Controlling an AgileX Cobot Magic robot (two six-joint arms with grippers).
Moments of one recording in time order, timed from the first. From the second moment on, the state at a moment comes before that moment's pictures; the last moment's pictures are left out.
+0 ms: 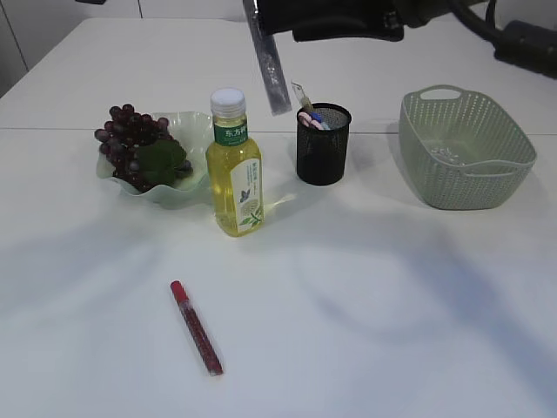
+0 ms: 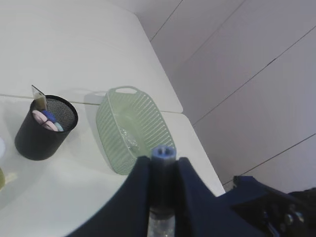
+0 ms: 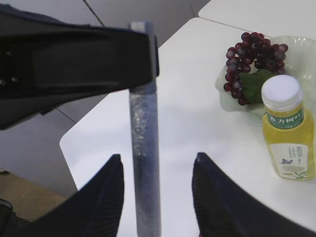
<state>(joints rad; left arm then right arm) -0.69 1.41 -1.27 -0.11 0.24 -0.59 0.37 1.44 -1.31 1.03 0.82 -0.77</state>
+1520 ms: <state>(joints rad) -0.70 1.42 -1.27 -0.17 0.19 -0.59 0.37 1.46 -1.31 1.11 0.83 -0.83</state>
